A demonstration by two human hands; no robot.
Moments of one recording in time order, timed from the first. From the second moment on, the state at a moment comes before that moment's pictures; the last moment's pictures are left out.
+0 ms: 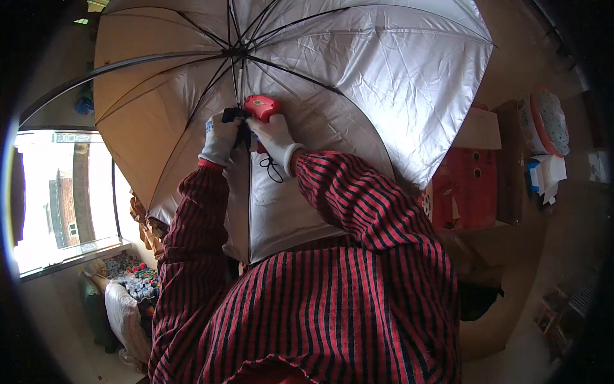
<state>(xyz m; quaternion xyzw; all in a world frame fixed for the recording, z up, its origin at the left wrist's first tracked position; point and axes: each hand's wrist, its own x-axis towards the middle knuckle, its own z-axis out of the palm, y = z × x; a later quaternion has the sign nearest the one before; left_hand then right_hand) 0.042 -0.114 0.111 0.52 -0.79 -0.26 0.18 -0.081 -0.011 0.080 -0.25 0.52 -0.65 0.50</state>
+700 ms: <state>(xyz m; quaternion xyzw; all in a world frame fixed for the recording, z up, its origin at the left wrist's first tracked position) 0.063 -0.109 0.124 0.54 -0.76 -0.30 0.21 -0.116 0.000 0.083 -0.14 0.09 -0.54 0.83</state>
